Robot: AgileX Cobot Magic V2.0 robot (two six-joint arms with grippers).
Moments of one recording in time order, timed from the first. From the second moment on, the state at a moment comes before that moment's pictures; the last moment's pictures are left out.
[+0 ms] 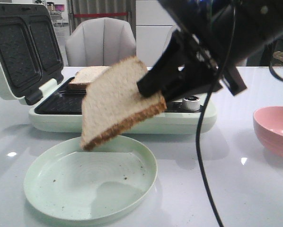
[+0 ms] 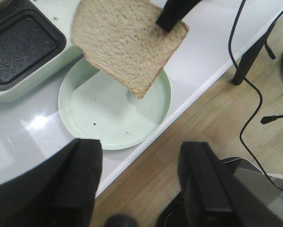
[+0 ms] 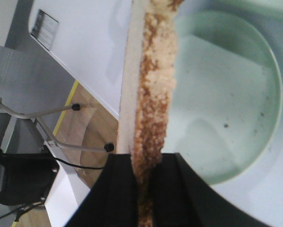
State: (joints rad) left arm -1.20 0.78 -0.85 0.38 1.01 -0.47; right arm 0.34 1.52 -0.95 1.09 0.82 -0.68
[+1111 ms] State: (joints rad) left arm -1.20 0.78 -0.85 0.38 1.01 -0.47; right arm 0.47 2.13 -1.58 1.24 0.51 -0.68
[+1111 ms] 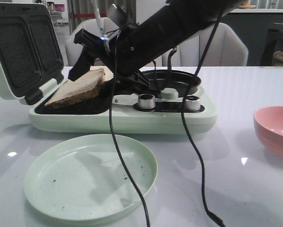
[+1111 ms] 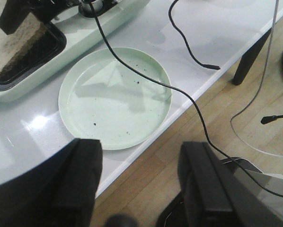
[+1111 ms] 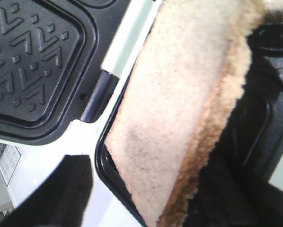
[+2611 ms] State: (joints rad) left arm -1.20 0.78 -0.85 0.38 1.01 -0.47; right arm 0.38 1.01 -0.96 0.04 0.87 0.03
